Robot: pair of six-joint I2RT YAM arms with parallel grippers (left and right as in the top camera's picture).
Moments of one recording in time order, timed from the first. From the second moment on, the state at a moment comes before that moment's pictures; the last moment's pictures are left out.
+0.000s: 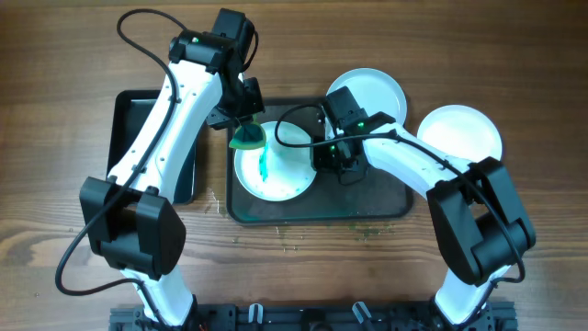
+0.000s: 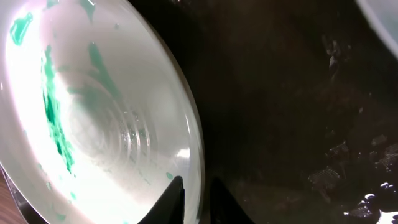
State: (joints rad) left arm -0.31 1.91 1.78 -1.30 0.06 -0.53; right arm 0.50 1.91 1.17 -0.54 -0.30 0.53
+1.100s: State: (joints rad) left arm -0.45 1.88 1.15 -0.68 0.16 -0.56; right arm 0.53 1.93 1.17 -0.48 -0.27 0.59
